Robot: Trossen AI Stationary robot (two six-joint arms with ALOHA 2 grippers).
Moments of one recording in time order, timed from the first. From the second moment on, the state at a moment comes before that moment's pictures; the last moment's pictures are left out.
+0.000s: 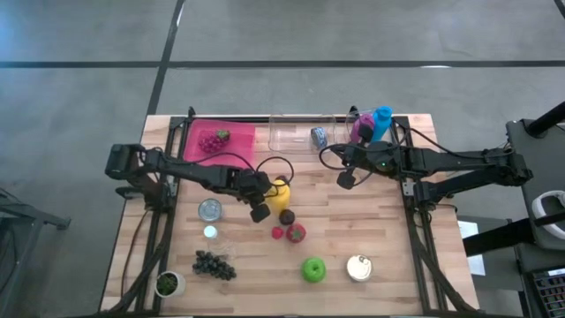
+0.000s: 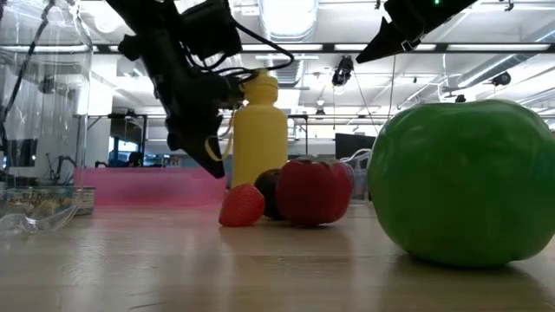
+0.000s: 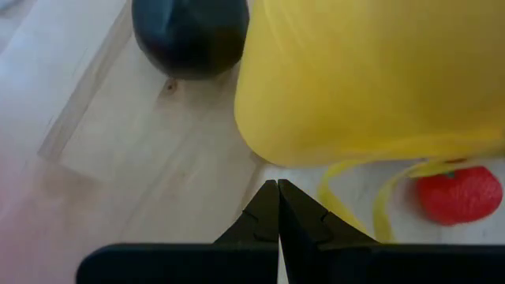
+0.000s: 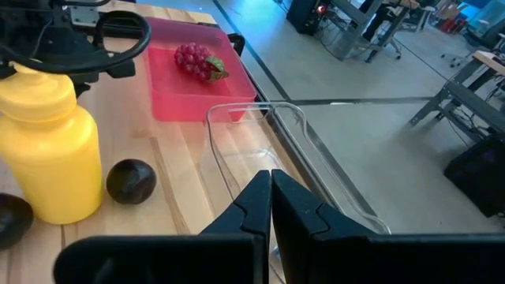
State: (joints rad) left arm 0.01 1.63 0.92 -0.38 -0.05 -0.42; right arm -0.05 1.03 0.83 -0.26 0.49 -0.09
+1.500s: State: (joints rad) left arm 0.03 1.78 0.93 0.04 -0.05 -0.34; right arm -0.05 1.03 0.83 -0.25 0.49 -0.09
